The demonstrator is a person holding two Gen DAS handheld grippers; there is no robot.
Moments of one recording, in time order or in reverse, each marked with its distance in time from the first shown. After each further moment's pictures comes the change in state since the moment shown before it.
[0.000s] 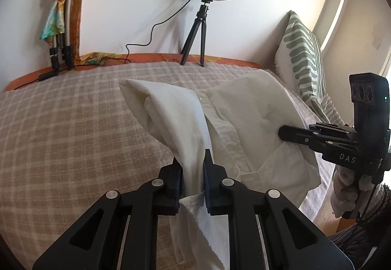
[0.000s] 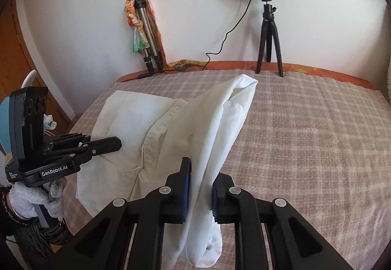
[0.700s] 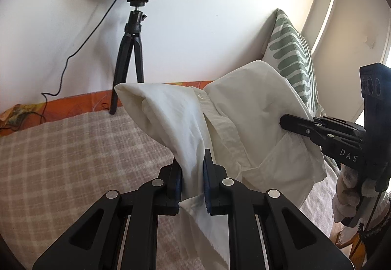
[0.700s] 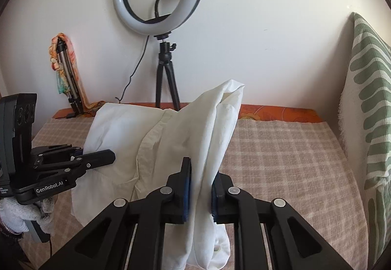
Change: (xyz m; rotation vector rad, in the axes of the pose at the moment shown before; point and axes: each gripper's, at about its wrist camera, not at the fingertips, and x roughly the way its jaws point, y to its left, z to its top) left arm 0.154 -0.094 0.116 0.065 -0.035 -0.095; right arm -0.010 -0.174 0.096 0.016 -0.102 -0.270
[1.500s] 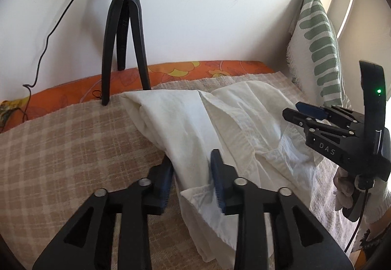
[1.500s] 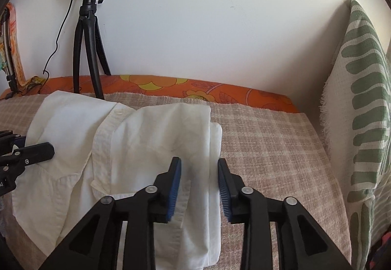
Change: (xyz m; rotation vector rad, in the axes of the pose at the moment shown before) left arm 0.084 0.004 0.009 0.002 0.116 0.115; right arm 0.108 -0.056 -0.006 -0.043 0.113 -0.251
